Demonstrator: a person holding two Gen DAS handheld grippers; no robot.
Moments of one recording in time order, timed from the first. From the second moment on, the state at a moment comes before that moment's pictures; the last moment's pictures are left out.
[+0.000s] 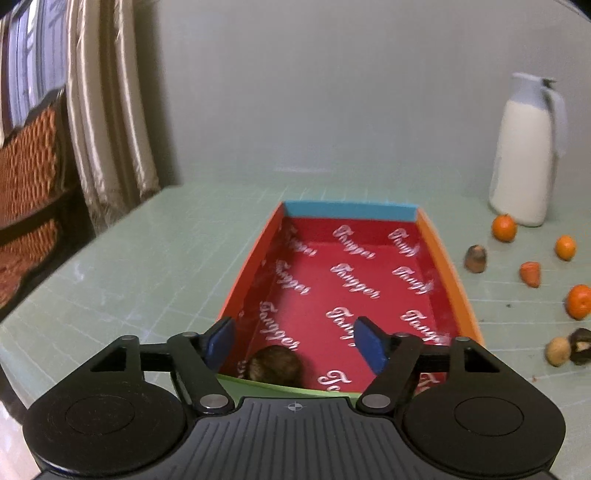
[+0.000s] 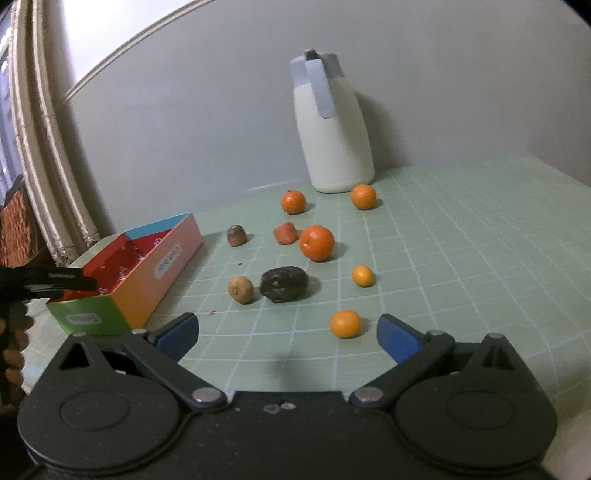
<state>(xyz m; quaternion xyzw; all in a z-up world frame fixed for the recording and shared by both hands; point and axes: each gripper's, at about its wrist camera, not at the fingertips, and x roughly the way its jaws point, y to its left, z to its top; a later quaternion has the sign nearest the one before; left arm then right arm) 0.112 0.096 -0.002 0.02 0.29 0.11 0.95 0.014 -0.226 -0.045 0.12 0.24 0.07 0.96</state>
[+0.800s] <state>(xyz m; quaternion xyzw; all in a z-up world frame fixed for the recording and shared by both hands) 0.027 0.066 0.003 0.02 0.24 0.06 0.97 0.041 -0.224 -0.053 0.09 0.28 0.04 0.96</state>
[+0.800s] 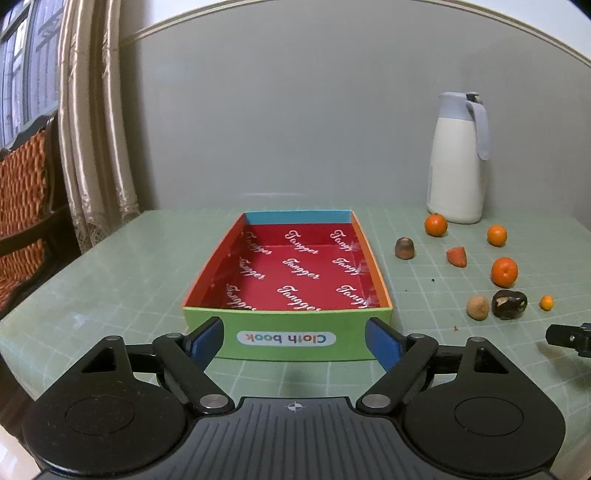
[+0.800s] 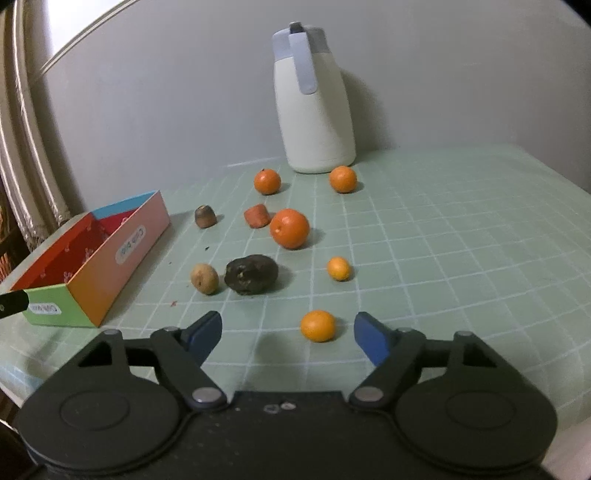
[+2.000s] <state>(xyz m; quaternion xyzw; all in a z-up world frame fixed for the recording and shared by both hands) 0.020 0.083 -0.008 0.01 0.25 0.08 0.97 0.054 -0.218 -0.062 0.09 0.28 0.01 0.96</state>
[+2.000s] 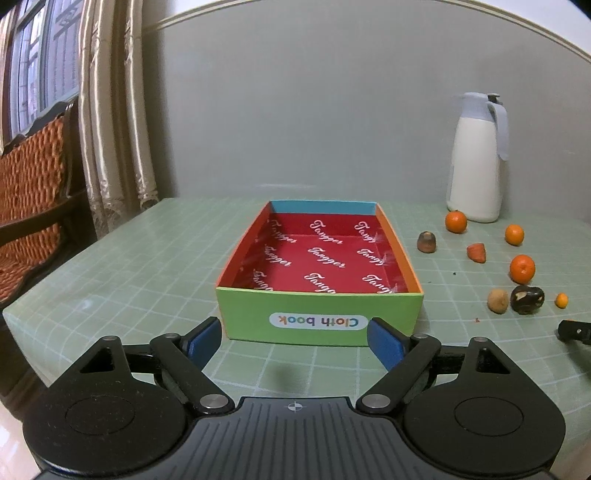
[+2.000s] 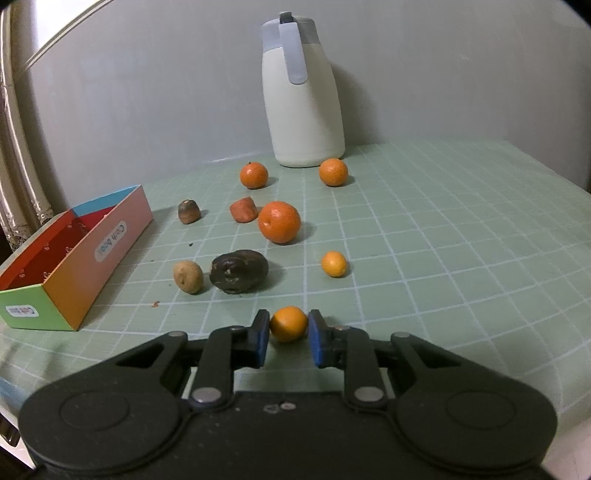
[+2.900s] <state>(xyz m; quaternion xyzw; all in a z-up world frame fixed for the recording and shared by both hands) 0.021 0.141 -0.026 -0.04 0.25 0.14 0.96 0.062 -0.146 -0.016 0.04 0.24 0.12 0.96</state>
